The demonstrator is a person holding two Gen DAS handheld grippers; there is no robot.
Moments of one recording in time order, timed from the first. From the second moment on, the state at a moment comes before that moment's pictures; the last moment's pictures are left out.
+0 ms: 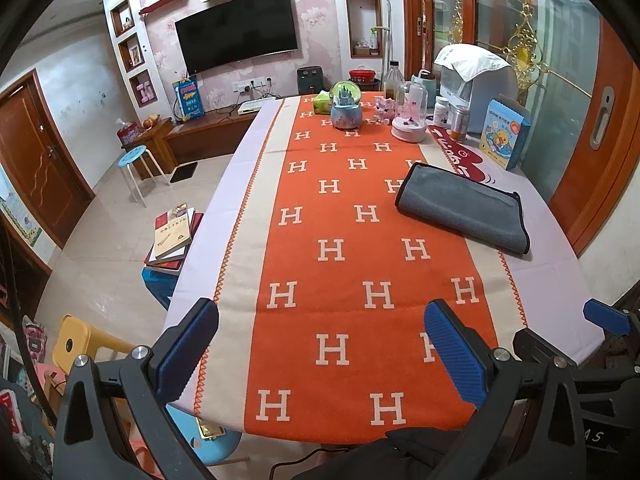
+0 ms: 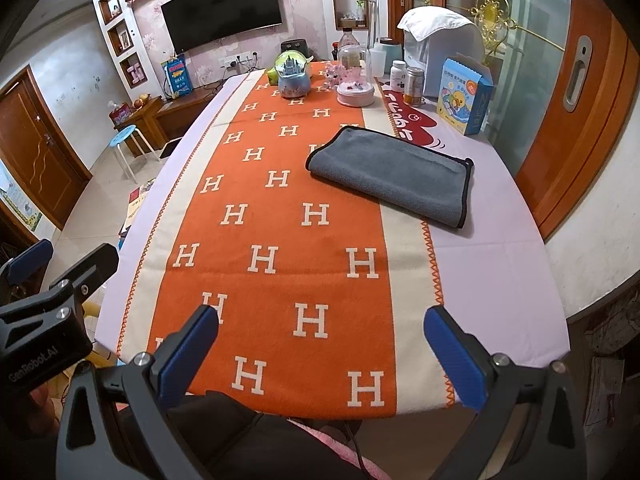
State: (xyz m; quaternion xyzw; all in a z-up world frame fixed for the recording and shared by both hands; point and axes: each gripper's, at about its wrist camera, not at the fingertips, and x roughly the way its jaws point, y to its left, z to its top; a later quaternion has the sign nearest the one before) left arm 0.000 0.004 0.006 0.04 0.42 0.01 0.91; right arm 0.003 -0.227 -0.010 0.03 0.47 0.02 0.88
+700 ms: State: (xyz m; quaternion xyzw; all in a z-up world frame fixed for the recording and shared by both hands) left arm -0.001 0.007 0.005 0.04 0.42 0.01 0.91; right arm 0.003 -0.226 -0.010 0.03 0.47 0.02 0.88
